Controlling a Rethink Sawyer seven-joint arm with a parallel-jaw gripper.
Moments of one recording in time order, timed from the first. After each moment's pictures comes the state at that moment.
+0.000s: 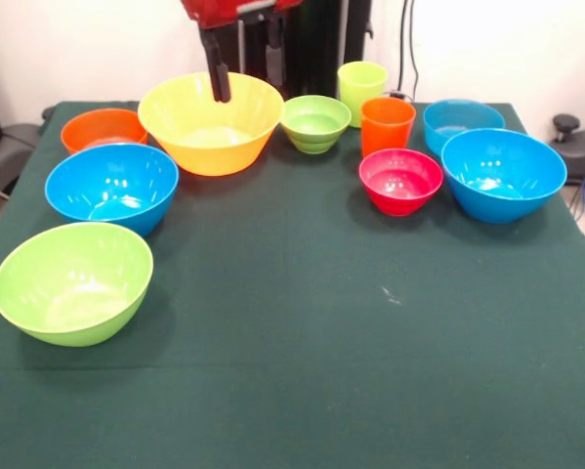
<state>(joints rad) -0.90 -0.83 0.92 1.74 -0.60 0.95 1.44</state>
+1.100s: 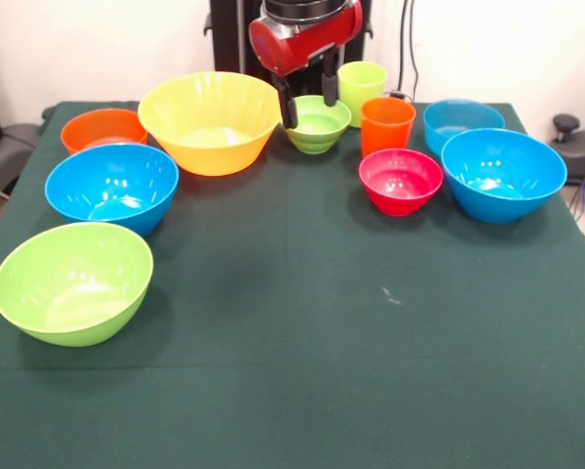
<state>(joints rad) -0.87 -0.72 0.93 1.83 -0.66 0.95 1.44</state>
